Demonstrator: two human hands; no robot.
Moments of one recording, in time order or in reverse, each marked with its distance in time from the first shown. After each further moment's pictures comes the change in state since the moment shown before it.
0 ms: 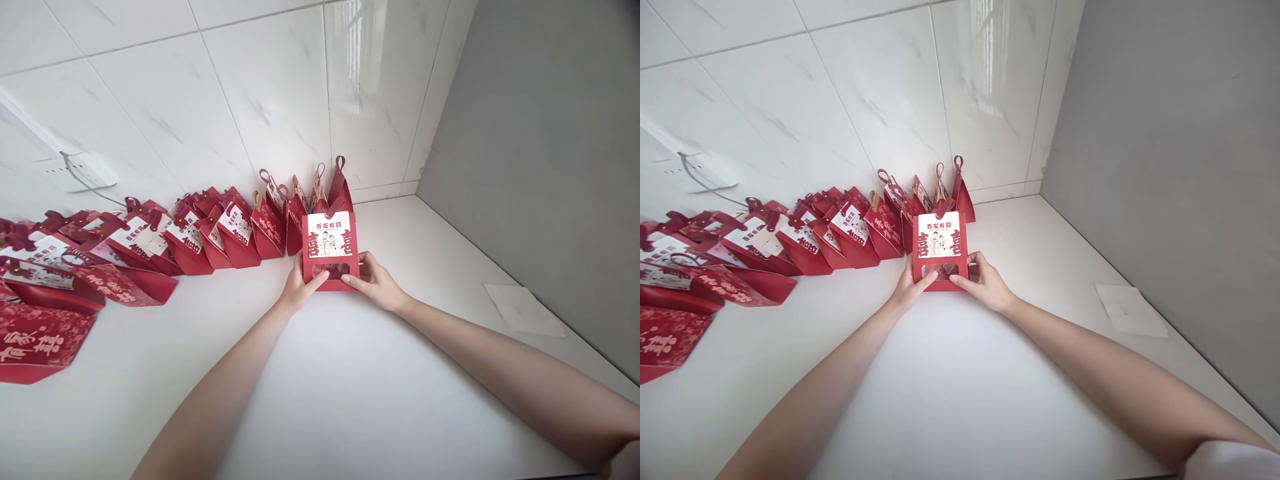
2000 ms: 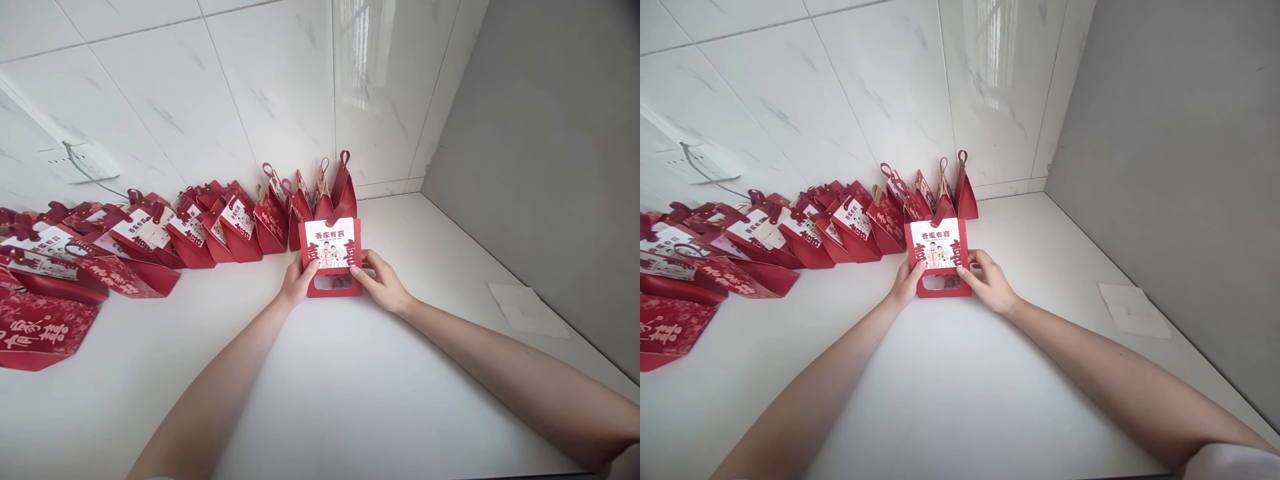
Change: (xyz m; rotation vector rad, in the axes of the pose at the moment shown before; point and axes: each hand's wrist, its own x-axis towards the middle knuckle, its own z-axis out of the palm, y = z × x) left_hand 0.000 -0.002 -0.003 -0.104 0.062 -0.027; right_hand -0.004 -0.003 0.000 -0.170 0.086 -0.191
